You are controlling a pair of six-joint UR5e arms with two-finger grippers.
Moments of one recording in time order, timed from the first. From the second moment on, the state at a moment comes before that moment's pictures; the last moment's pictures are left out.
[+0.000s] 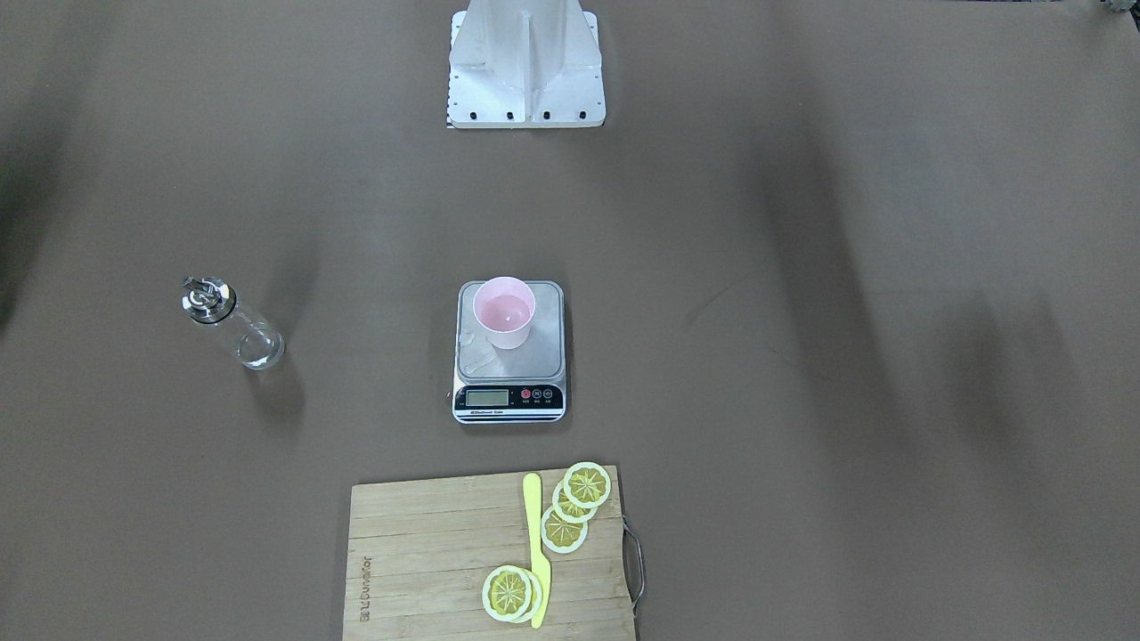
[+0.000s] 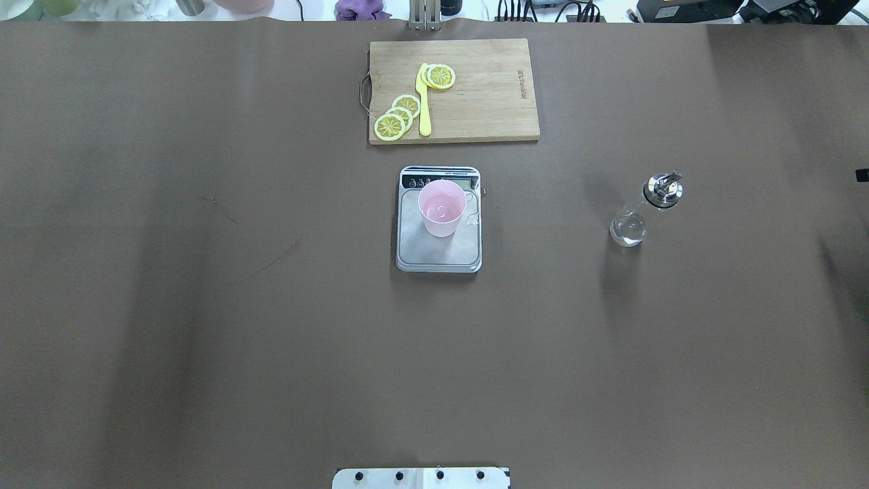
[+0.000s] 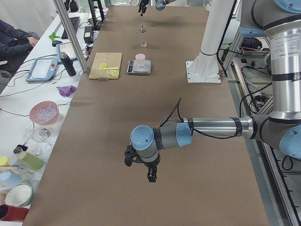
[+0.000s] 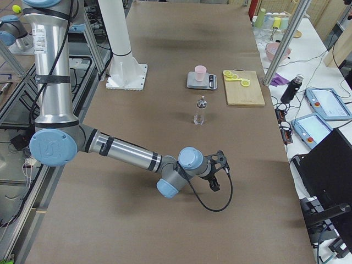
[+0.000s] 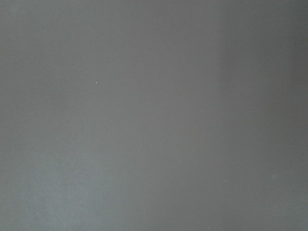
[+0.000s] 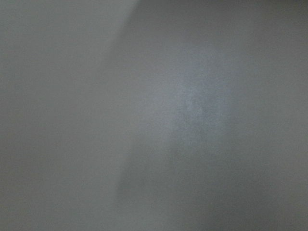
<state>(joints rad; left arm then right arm) -1.61 -1.39 -1.73 -1.36 -2.33 0.24 1.38 -1.53 1.19 -0.46 2.25 0.38</state>
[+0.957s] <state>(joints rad) -1.61 -1.39 -1.71 -1.35 -2.33 0.23 1.42 -1.43 1.50 -1.29 2.24 0.38</state>
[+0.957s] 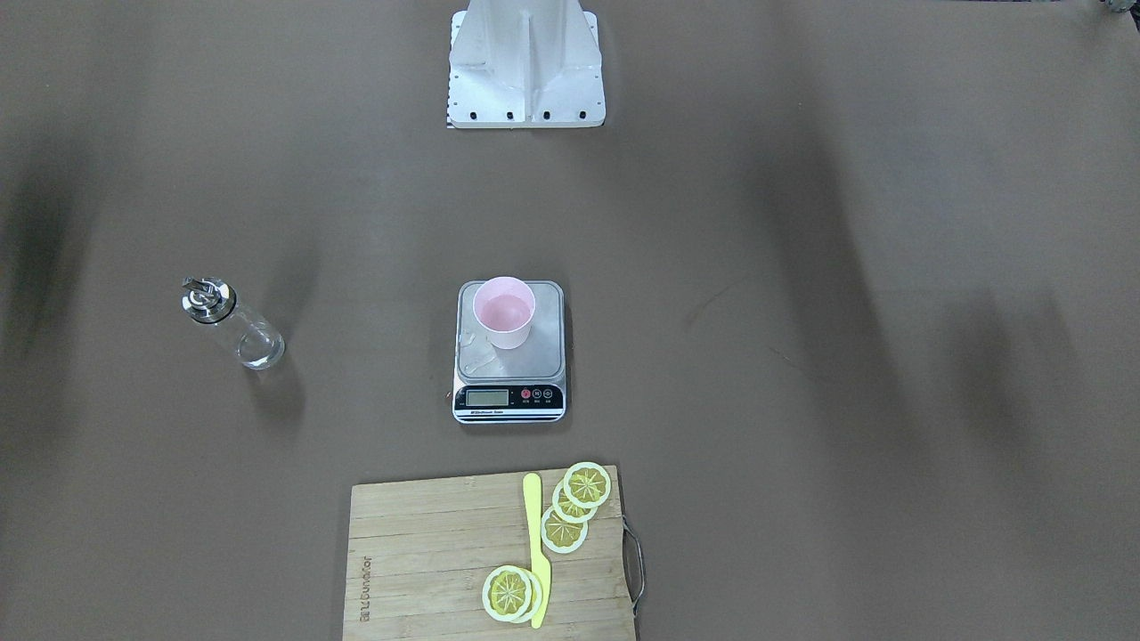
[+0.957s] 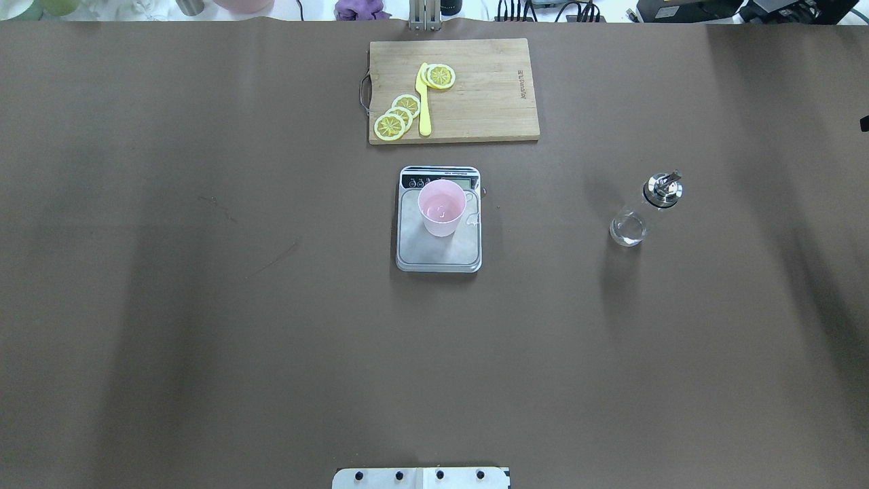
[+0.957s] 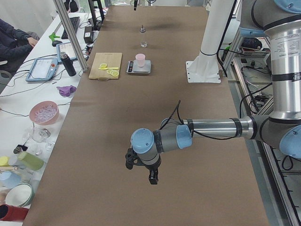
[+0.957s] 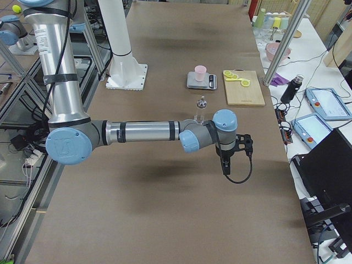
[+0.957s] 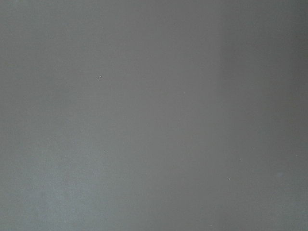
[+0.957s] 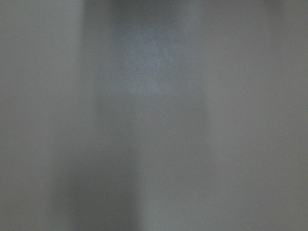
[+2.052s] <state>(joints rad) -1.61 -1.41 -1.69 -1.38 -2.33 0.23 1.42 -1.57 1.53 -1.42 2.19 0.37</state>
